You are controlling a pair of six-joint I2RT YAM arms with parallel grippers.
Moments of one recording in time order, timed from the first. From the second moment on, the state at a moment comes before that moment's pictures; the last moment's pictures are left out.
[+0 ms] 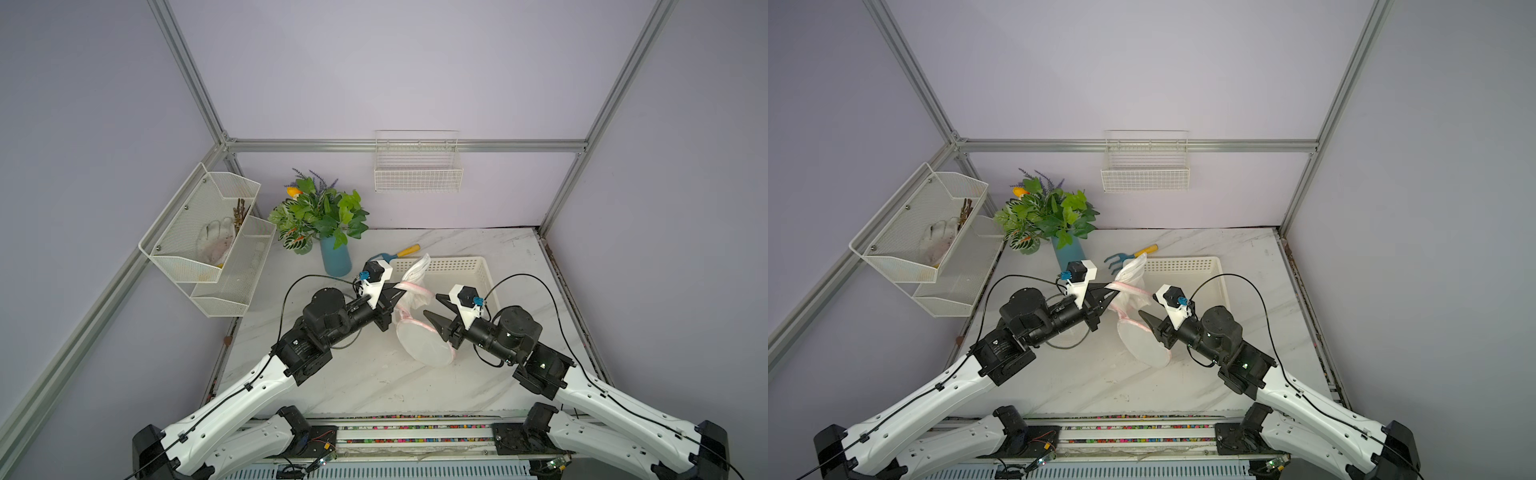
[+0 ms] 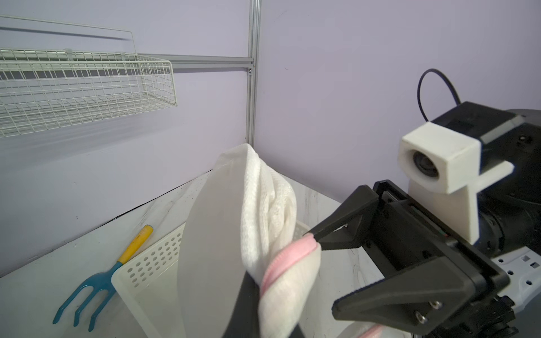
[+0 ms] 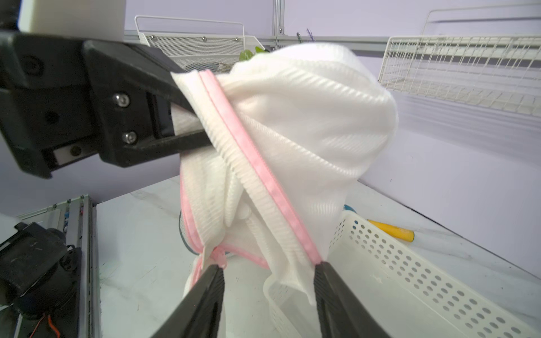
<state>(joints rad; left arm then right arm) -0.75 0.95 0.88 0.04 0.15 -0.10 0.82 0.88 0.67 0.18 -0.06 -0.04</state>
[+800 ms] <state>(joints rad) -0.75 0.91 0.88 0.05 0.19 -0.15 0.82 0.96 0.64 0.40 0.05 -0.06</state>
